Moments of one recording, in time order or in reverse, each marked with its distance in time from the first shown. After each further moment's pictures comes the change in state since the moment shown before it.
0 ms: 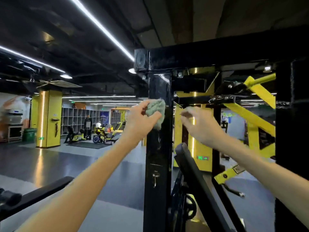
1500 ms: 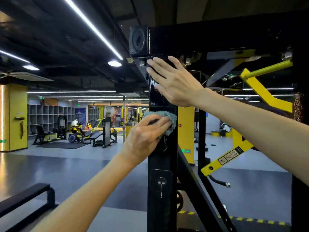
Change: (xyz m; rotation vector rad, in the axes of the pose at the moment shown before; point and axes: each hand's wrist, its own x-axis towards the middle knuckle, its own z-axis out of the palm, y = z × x) left_hand 0.026 -0.121 0.015 0.500 -0.012 1.013; right_hand 0.138 0.000 0.037 -0.993 0.047 -0.577
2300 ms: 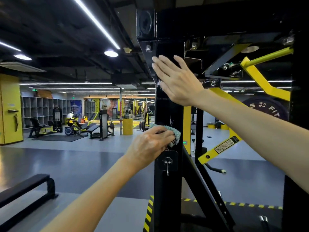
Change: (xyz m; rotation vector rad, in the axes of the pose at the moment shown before) left_hand -0.053 0.033 -0.014 -0.129 -0.185 0.066; right_hand -0.020 -0.045 0.005 0.017 -0.004 0.097
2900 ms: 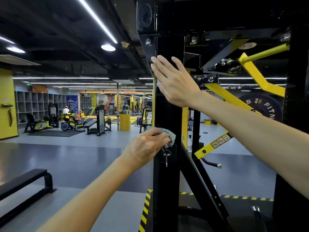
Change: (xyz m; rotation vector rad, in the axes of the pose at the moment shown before) left_hand -0.025 0.005 0.004 -0.057 -0.054 -0.047; right_hand -0.009 -0.017 0.000 0.000 -0.030 0.017
